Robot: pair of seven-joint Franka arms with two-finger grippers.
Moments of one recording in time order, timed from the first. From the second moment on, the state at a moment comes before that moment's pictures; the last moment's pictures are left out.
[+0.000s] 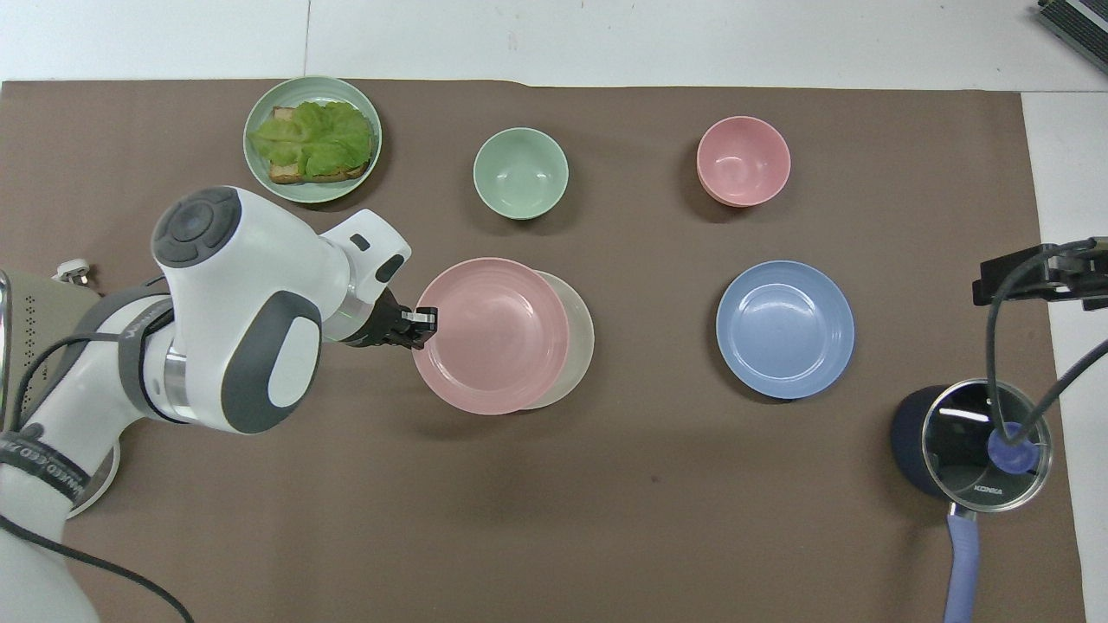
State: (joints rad) left arm -0.25 0.16 -0.17 -1.95 -0.29 2.07 -0.24; right arm -0.06 -0.01 0.05 -1.49 -0.03 1.47 0.07
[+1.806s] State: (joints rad) left arm 0.01 0.05 -0.13 -1.68 -0.03 1.72 -0.06; right arm -0.06 -0.01 0.05 -1.50 -0.03 1.46 0.07
